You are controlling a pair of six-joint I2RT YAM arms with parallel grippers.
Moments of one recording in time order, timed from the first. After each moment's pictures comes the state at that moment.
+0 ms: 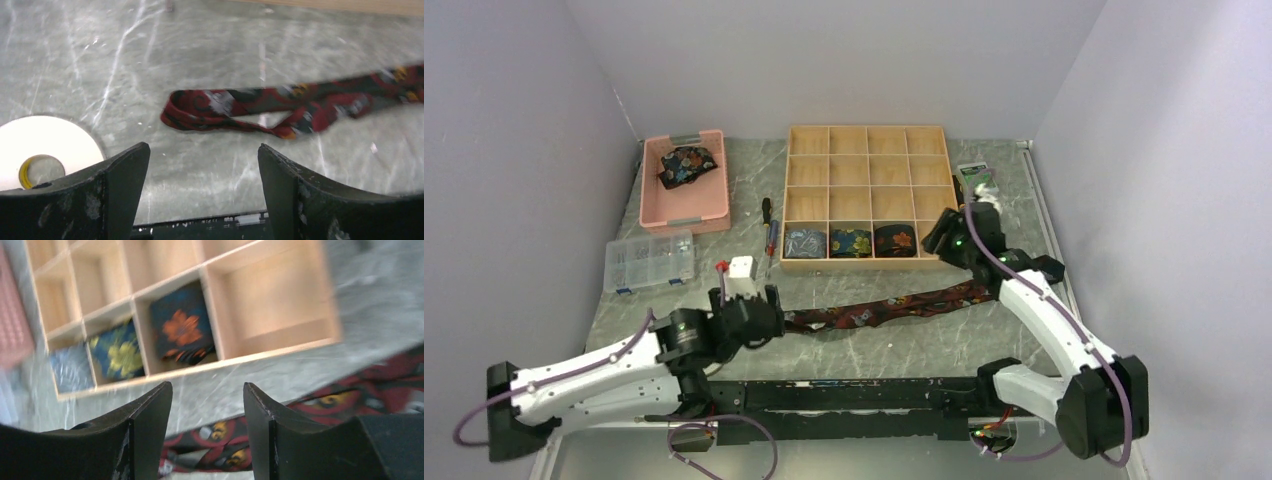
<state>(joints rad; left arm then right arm) -1.25 0.70 0.64 -0.85 -0.74 -1.02 0.24 1.06 0.76 -0.37 0.08 0.66</state>
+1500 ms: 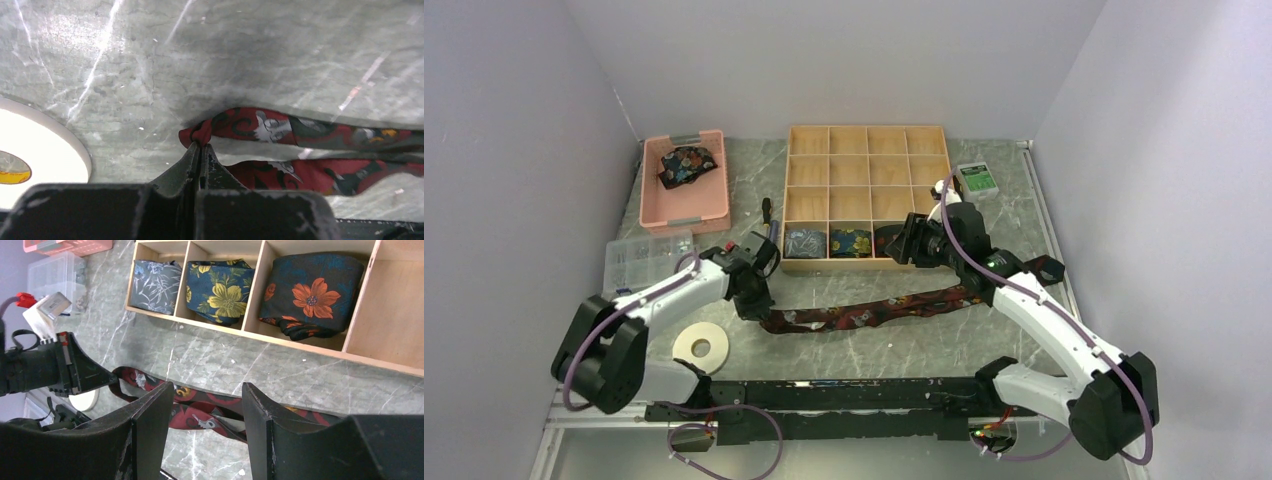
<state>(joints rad) -0.53 1.37 0.76 -0.75 -0.07 -0.85 0.48 1.08 0.80 -0.30 -0.16 0.54</state>
